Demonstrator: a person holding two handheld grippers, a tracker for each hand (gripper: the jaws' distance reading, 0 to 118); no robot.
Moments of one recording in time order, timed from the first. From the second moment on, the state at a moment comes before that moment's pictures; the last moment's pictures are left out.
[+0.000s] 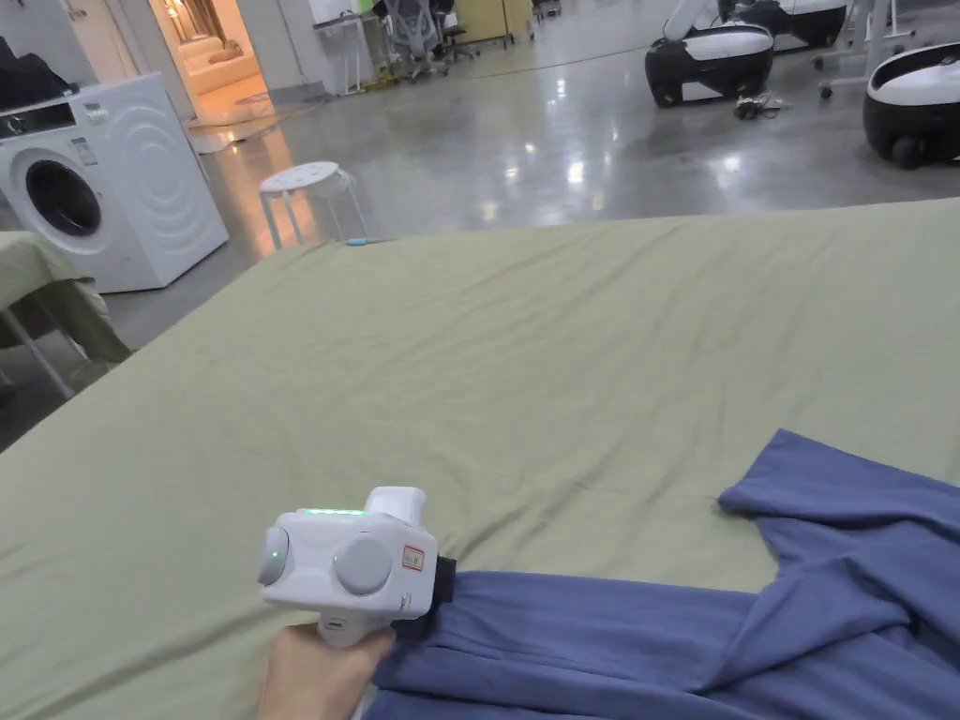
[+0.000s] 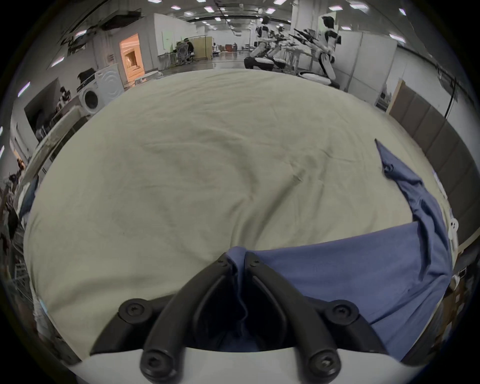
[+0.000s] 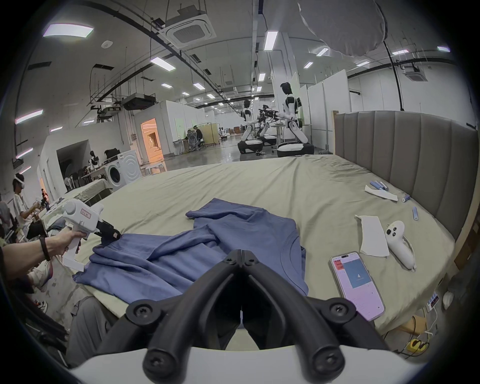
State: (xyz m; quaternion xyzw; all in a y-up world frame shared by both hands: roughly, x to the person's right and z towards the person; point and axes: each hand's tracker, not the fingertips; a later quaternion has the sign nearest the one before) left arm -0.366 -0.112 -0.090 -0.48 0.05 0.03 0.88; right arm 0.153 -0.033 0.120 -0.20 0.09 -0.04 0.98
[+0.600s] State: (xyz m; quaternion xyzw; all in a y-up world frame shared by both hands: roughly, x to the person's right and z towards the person) left arm -0.363 -0.116 -0.106 -0.52 0.03 0.01 0.85; right arm 0.170 -0.076 -0.239 -0.48 0.15 0.05 0.87
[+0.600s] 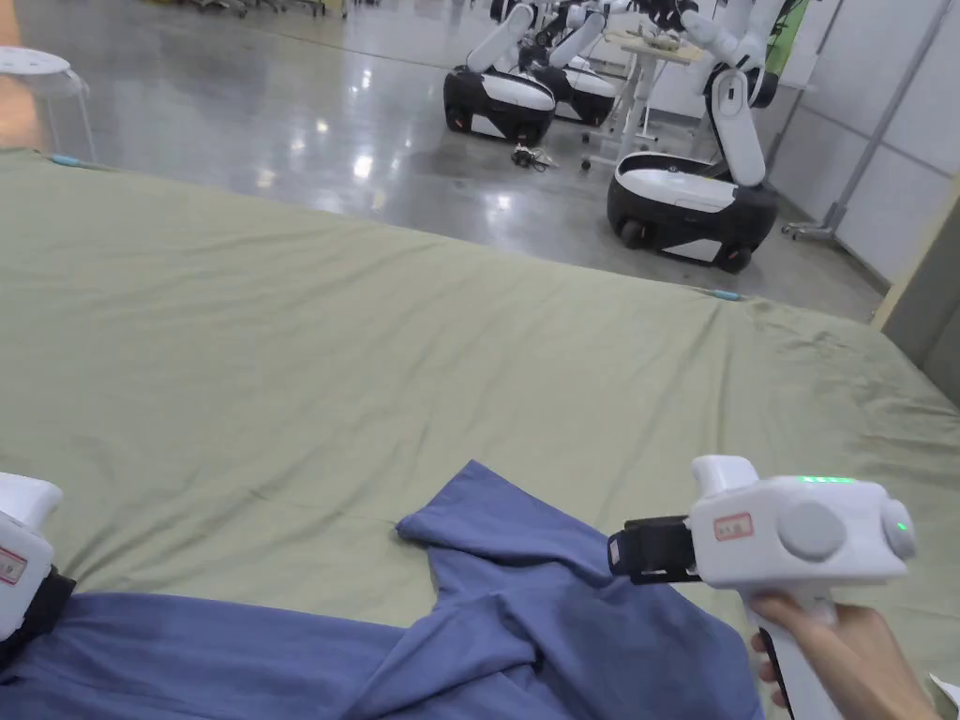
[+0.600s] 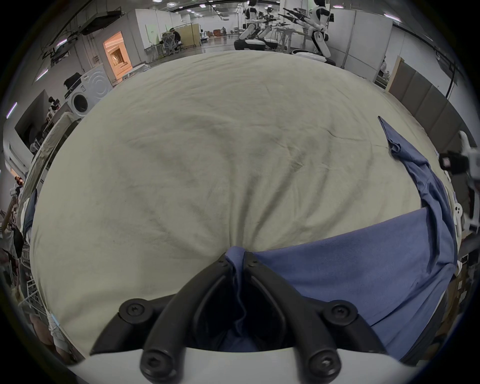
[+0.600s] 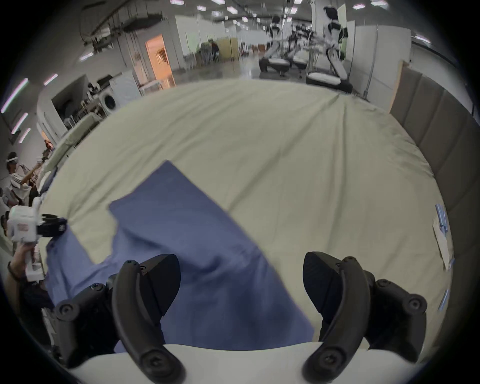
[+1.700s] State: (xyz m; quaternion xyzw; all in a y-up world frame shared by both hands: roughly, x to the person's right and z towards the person) left arm -0.389 0.114 0.001 -0.19 -0.03 0.11 0.97; right arm 0.206 0.133 -0.096 -0.23 0.09 0.01 0.97
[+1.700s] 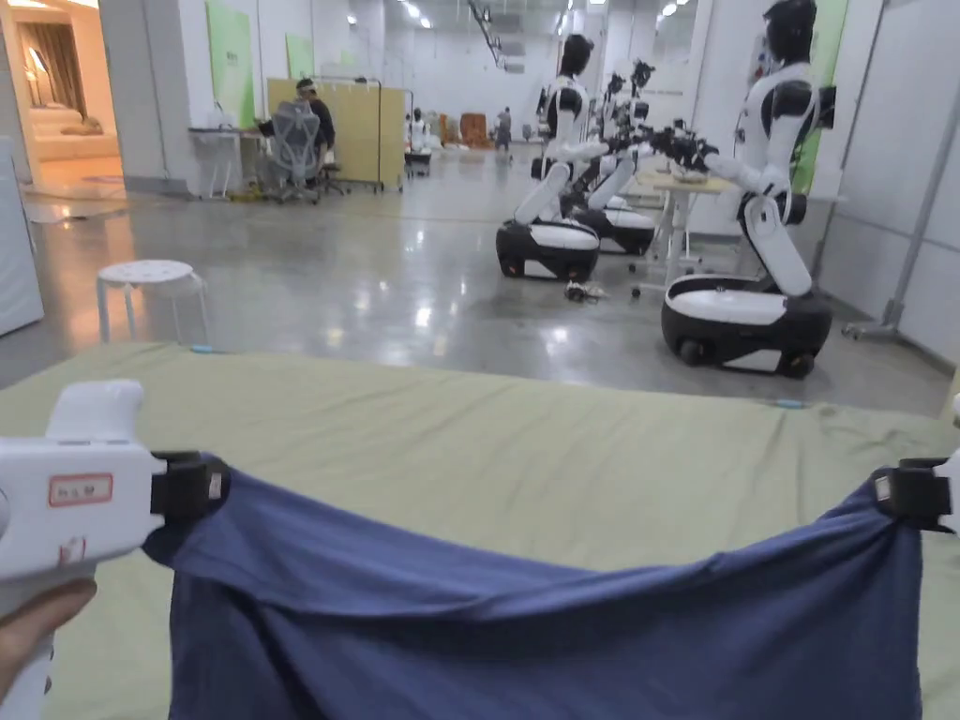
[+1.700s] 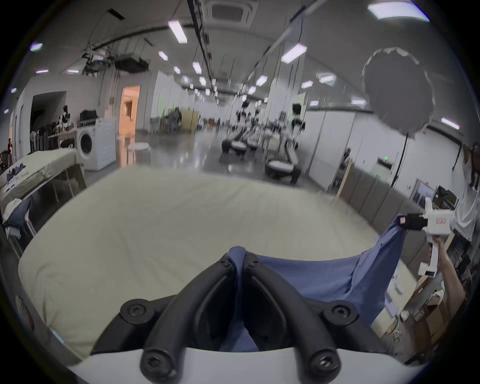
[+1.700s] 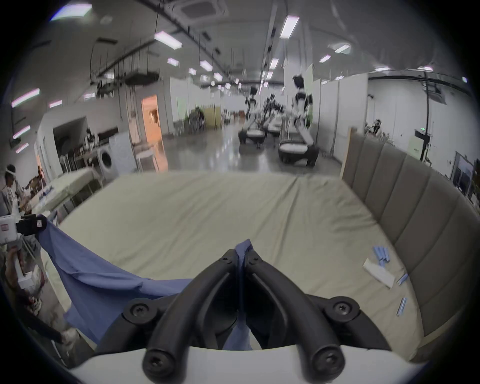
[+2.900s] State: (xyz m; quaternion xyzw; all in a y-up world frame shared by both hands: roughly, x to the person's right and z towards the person) left arm -0.367 0.348 -0.204 -0.04 0.08 0.05 0.99; right arm 0.166 0.398 -0.261 -0.02 -0.04 0.01 1.00
